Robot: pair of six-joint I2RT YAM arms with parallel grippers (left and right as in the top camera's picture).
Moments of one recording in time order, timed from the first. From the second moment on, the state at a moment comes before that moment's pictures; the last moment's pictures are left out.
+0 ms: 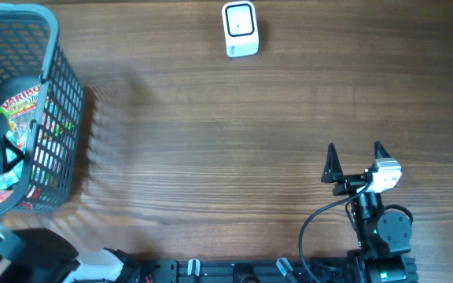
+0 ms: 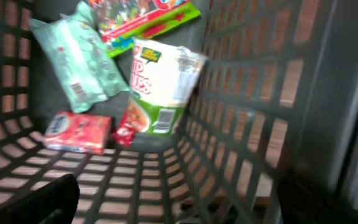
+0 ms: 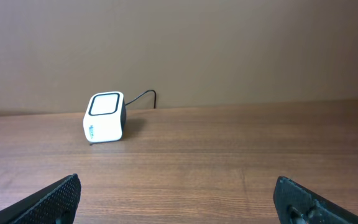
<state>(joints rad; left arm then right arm) 0.93 1.63 1.84 -1.66 0.26 0.79 0.13 0.02 0.01 0.01 0.06 0.08</state>
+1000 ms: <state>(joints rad) 0.91 1.74 1.56 -1.35 0.30 0.94 0.13 0.02 0.01 0.01 0.06 0.08</state>
